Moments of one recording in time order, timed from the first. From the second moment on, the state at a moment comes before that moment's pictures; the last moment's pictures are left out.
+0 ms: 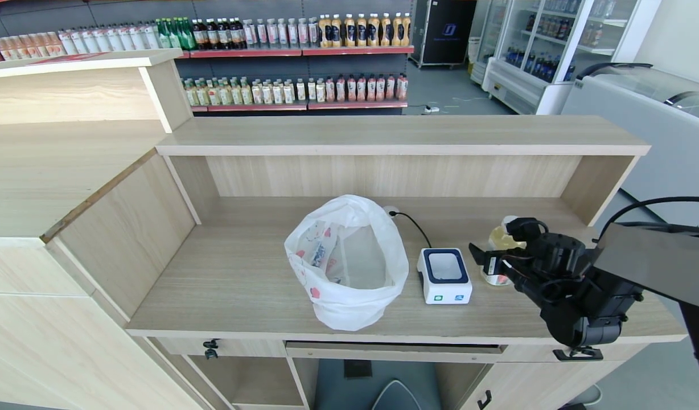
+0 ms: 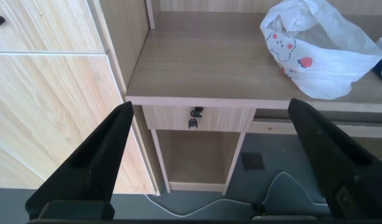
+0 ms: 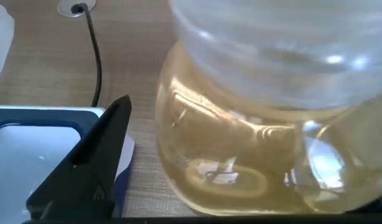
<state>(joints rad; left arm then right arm) 0.00 0.00 0.00 0.00 0.00 0.00 0.09 2.41 -0.88 -1.41 -0.01 -0.03</state>
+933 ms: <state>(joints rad) 0.00 0.00 0.00 0.00 0.00 0.00 0.07 2.34 -0.80 -1.38 0.02 -0.03</state>
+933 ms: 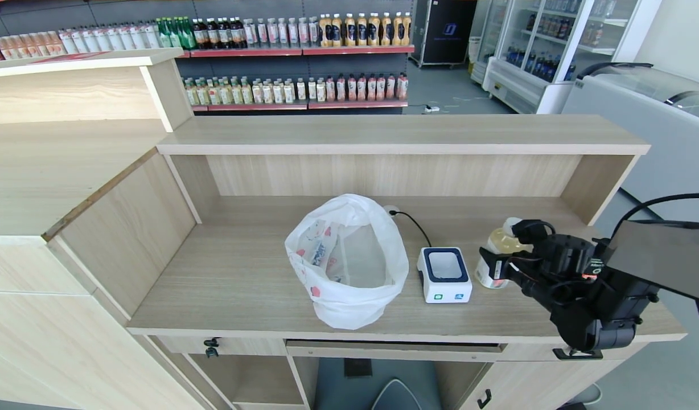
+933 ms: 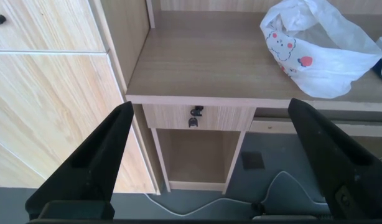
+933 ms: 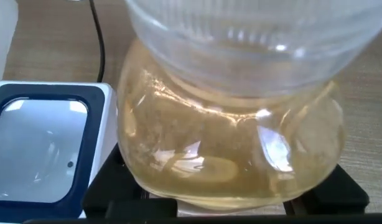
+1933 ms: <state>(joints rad) 0.00 0.00 0.00 0.00 0.00 0.00 -0.20 1.21 -0.77 -0.28 1.32 0.42</state>
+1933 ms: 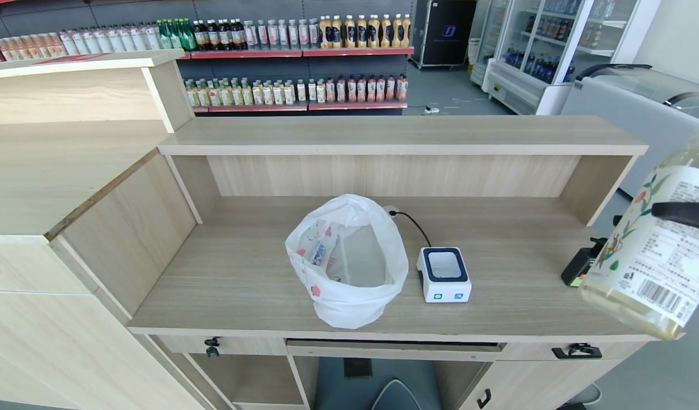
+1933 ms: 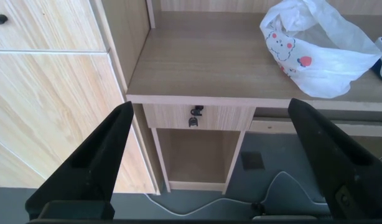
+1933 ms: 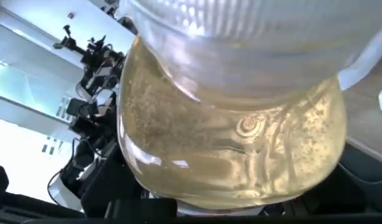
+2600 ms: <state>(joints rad) 0.00 0.00 0.00 0.00 0.00 0.00 0.05 1.11 -0.81 -0.28 1.33 0.48</state>
